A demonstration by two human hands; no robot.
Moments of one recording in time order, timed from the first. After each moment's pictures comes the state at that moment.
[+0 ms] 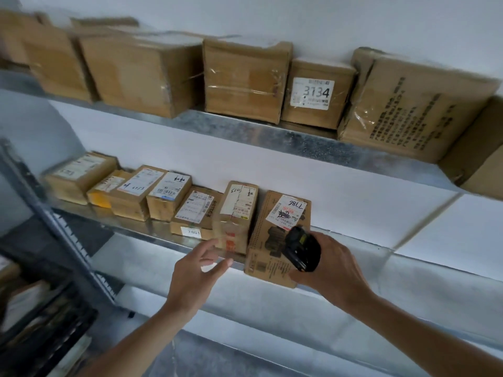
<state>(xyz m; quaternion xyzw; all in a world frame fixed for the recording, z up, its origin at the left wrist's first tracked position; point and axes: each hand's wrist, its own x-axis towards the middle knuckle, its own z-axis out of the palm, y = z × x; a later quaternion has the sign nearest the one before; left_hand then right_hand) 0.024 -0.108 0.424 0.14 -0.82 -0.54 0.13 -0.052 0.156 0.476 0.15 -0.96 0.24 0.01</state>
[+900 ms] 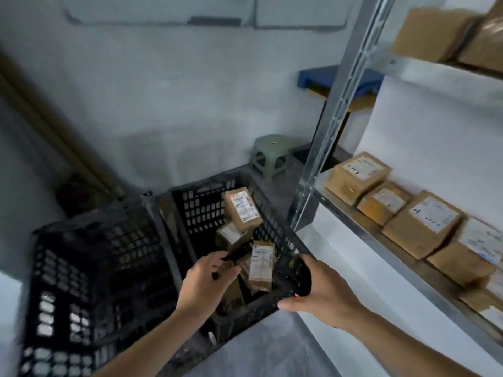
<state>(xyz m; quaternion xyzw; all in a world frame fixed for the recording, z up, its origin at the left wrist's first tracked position) 0.307 -0.549 0.343 0.49 -0.73 -0.45 0.17 0.100 -0.403 0.380 0.45 -0.84 0.15 -0.28</state>
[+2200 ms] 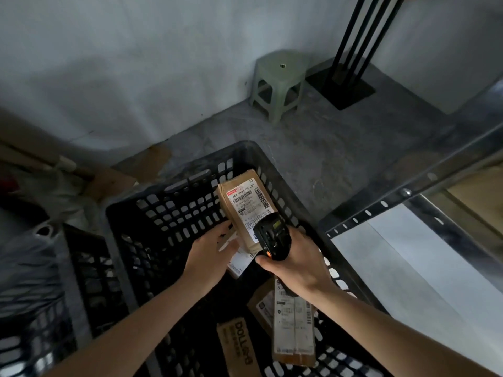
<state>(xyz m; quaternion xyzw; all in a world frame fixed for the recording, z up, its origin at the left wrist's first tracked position) 0.142 -0.804 0.166 0.49 -0.69 -0.53 0.05 -0.007 -0.679 0.172 0.36 -0.85 0.24 -0.31</state>
